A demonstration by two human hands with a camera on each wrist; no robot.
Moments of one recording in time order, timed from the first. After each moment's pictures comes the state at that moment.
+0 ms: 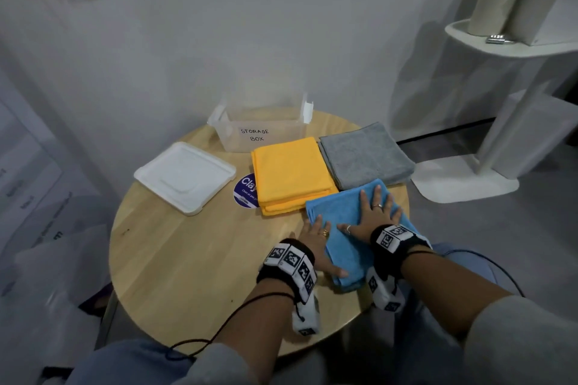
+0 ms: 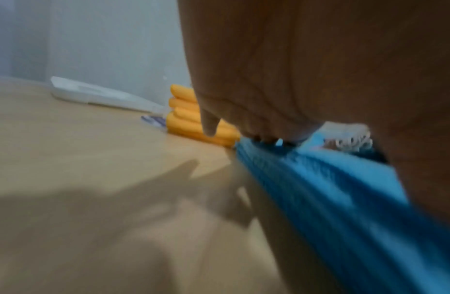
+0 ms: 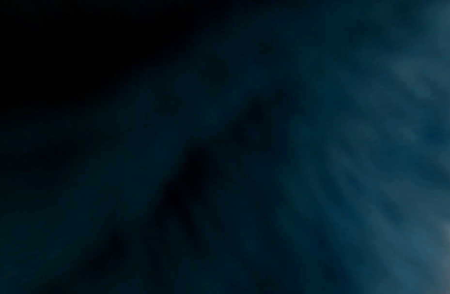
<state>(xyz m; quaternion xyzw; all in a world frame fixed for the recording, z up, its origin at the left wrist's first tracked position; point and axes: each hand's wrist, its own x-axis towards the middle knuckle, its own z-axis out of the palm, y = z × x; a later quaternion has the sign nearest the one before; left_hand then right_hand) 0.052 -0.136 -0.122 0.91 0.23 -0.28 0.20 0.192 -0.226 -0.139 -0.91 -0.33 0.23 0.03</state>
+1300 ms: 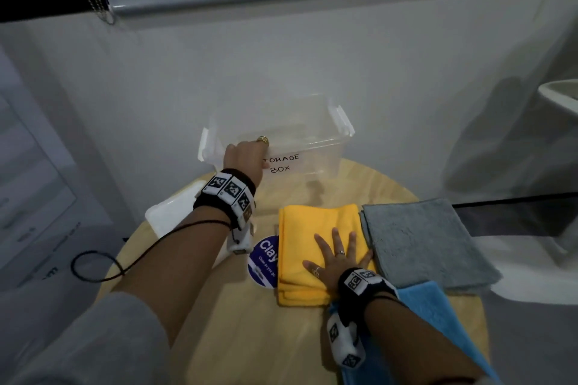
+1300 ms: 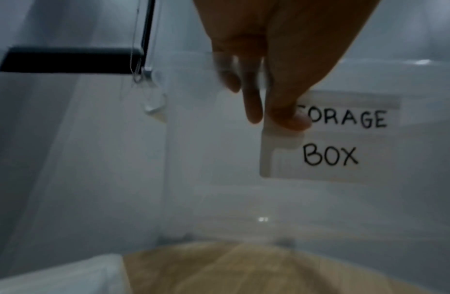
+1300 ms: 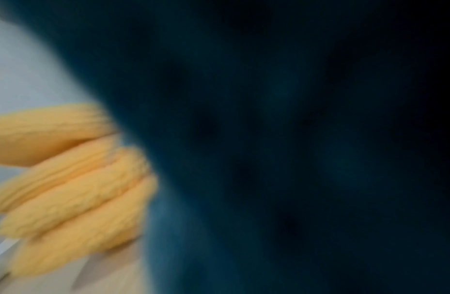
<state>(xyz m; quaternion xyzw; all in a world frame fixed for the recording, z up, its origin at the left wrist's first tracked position) 0.110 0.140 0.005 0.90 0.40 0.13 -0.07 0.211 -0.038 -0.159 -0.84 -0.47 0.28 -0.02</state>
